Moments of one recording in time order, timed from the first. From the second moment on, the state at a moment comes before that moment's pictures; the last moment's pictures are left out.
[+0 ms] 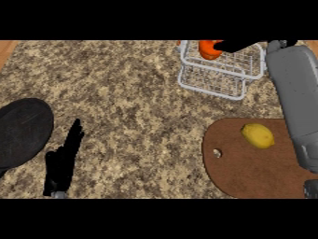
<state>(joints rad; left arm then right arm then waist) 0.08 0.09 -0.07 -1.41 -0.06 0.17 0.00 -1.05 -0.24 -0.25 -0.80 0.53 0.00 0.32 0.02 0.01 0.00</state>
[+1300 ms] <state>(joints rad) 0.11 0.10 -0.04 -1.42 -0.06 0.17 0.00 -0.77 -0.72 -0.73 -0.92 0.15 0.06 0.26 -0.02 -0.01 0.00</state>
